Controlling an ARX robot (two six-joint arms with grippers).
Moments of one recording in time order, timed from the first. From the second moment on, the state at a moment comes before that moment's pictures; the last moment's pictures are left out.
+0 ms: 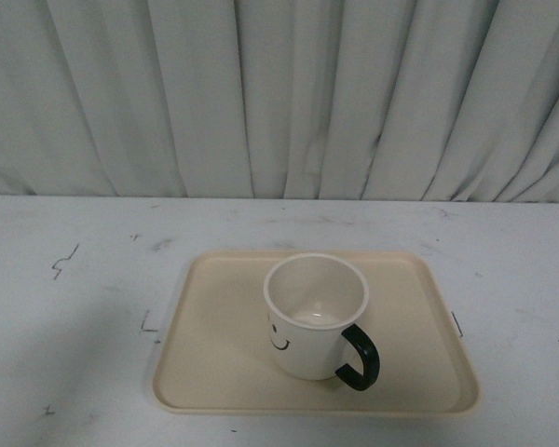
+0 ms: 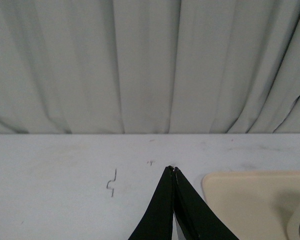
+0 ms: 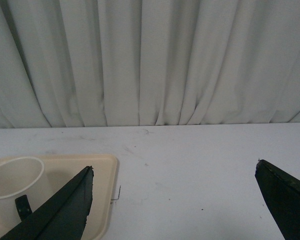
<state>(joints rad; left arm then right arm) -0.11 1.07 0.09 0.97 -0.12 0.00 -0.01 0.00 0.01 0.00 0.00 -0.01</state>
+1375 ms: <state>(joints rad) 0.00 0.20 0.01 0.20 0.00 0.00 -0.01 0.00 0.01 0.00 0.00 -0.01</state>
